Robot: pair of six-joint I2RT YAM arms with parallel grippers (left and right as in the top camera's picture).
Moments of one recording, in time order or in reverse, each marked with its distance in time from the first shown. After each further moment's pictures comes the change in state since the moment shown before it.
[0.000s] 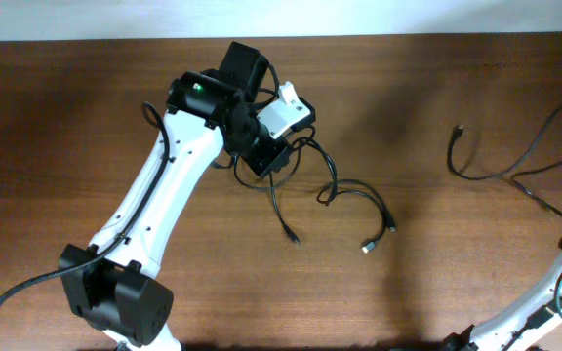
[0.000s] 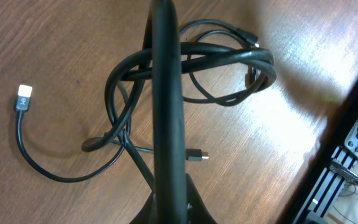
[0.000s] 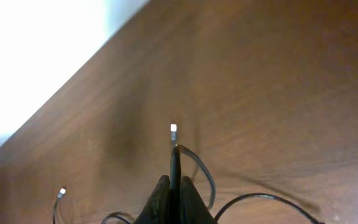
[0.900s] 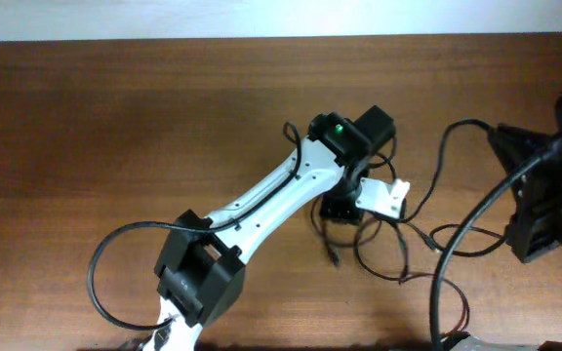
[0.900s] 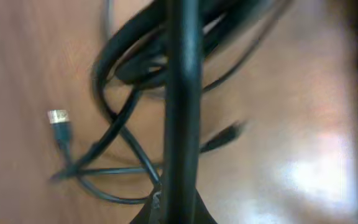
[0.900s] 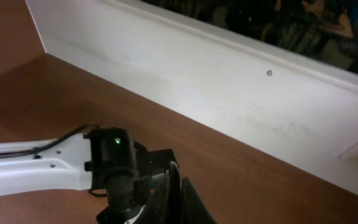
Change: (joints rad) left arm -0.402 0.276 0.101 -0.010 -0.142 0.555; right arm 1.378 -0.853 0.127 -0.118 0.840 -0.003
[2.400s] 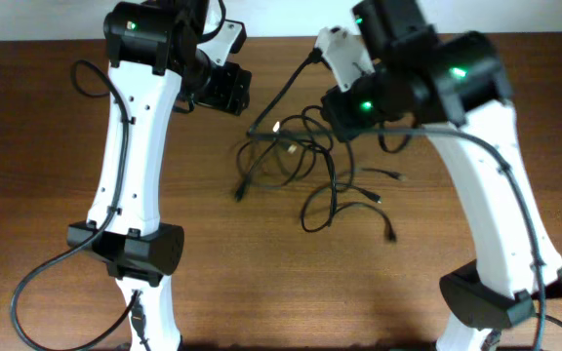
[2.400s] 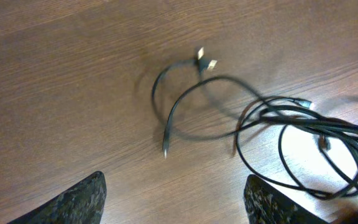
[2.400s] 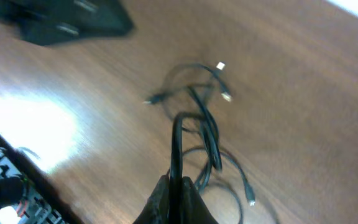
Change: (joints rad) left arm 0.569 0.023 0.669 -0.384 -0.089 -0.914; right arm -0.159 0.455 -0.284 0.083 -0.471 -0.026
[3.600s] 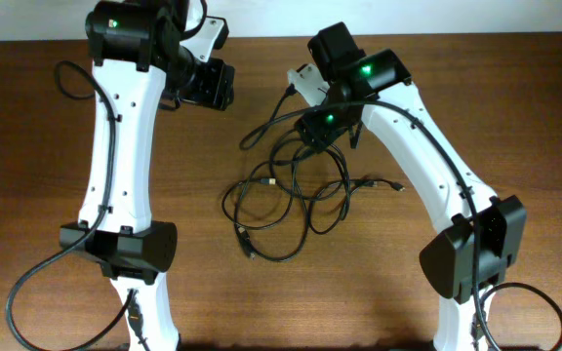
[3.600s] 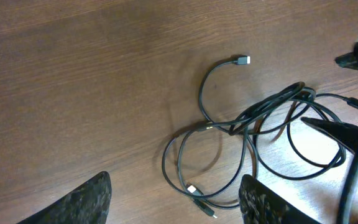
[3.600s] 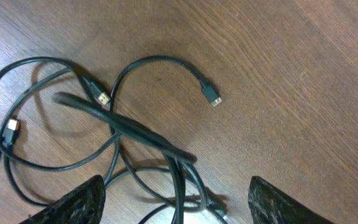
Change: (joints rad) left arm 0.061 0.000 0.002 0.000 0.000 0.000; right arm -0.016 0.157 -0.464 0.395 0.150 -0.201
